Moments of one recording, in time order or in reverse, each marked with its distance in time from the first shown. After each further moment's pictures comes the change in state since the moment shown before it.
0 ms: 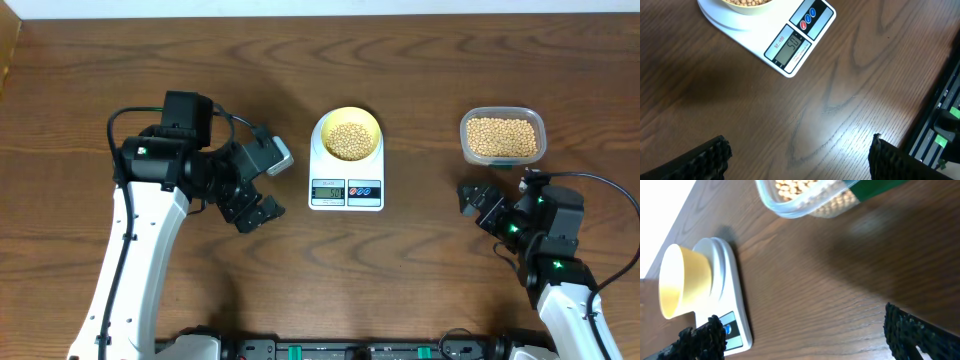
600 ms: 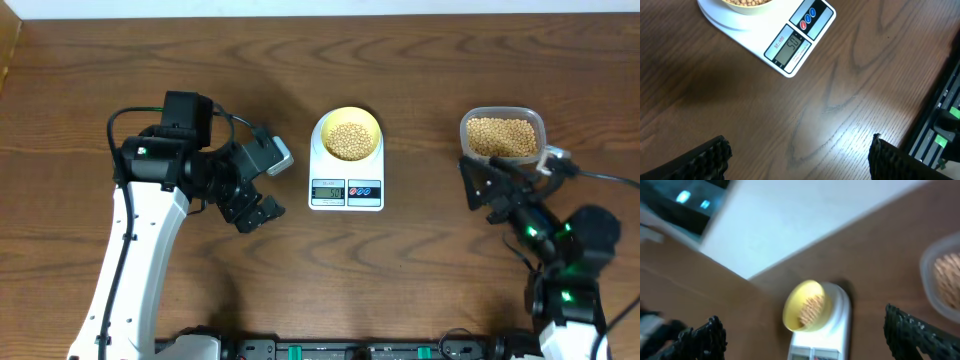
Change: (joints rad) left arm 0.000 0.000 0.000 0.000 0.000 0.000; right arm 0.000 -0.306 -0.002 0.339 -0.264 0.106
